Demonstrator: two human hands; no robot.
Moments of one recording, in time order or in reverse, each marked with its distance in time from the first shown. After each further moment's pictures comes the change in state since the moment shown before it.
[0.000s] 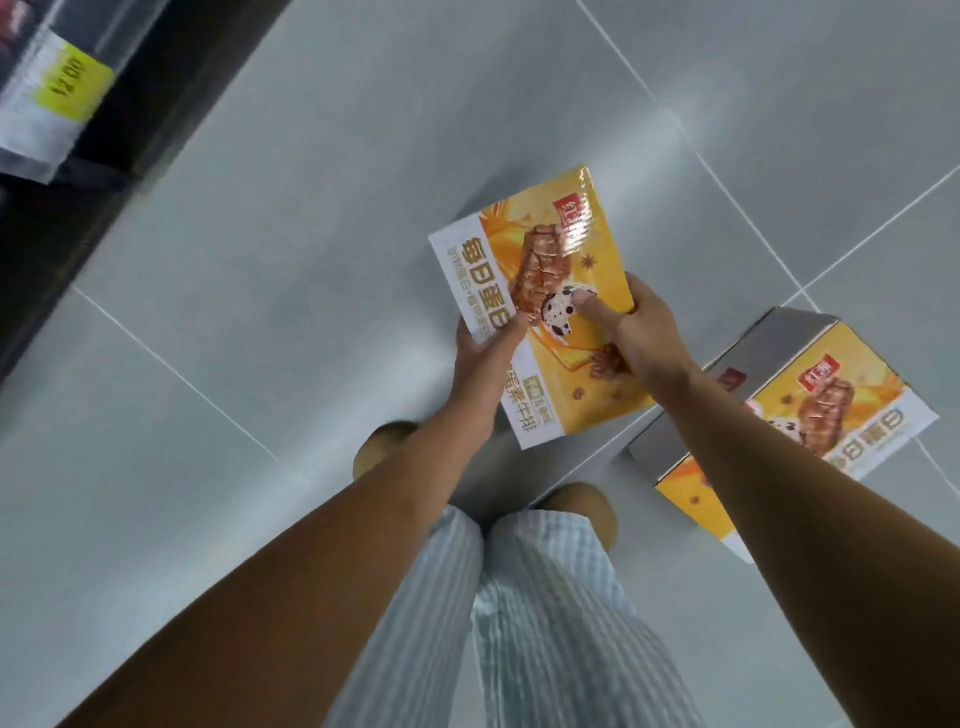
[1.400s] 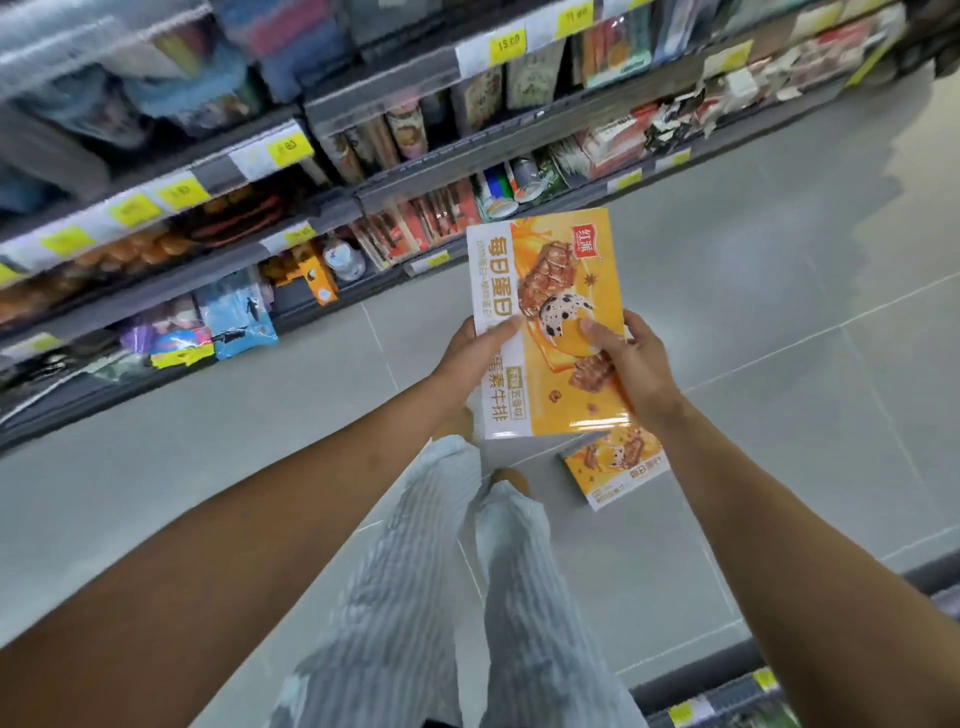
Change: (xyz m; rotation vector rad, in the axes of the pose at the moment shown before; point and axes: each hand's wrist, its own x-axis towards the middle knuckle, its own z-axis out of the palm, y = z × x) left_hand -0.569 0.197 -0.106 0.007 -0.020 0.321; right_hand -0.529 -0.288 -0.076 0.116 -0.219 -0.292
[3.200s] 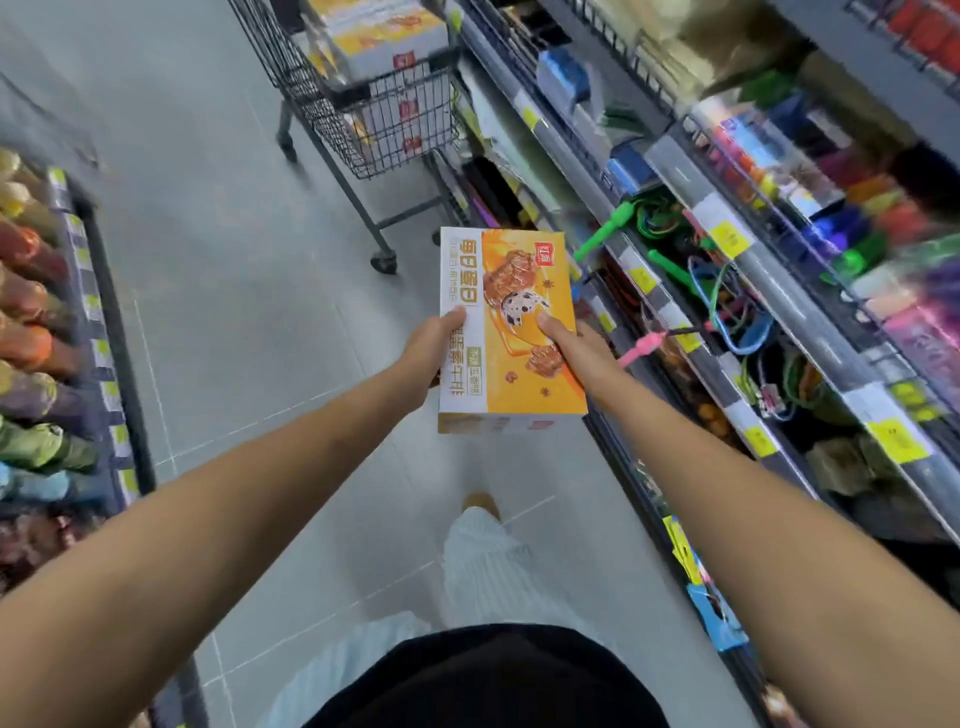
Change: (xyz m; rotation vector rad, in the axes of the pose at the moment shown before) left_hand -0.483 -0.387 -0.833 -1.189 1.079 0.117; right_hand -0.420 0.232 1.003 -1.250 -1.282 -0.338
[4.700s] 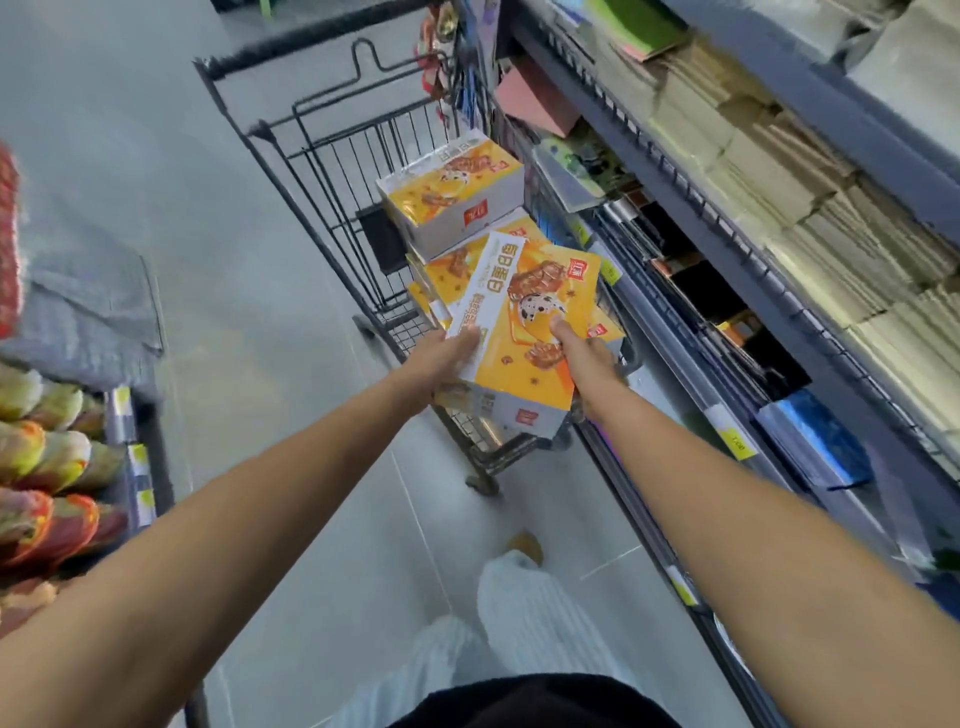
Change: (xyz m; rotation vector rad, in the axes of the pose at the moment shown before) left_hand 0.504 0.492 -0.295 0.241 0.083 0.007; right_hand 0.604 -0.433 0.204 0.222 0.179 0.180
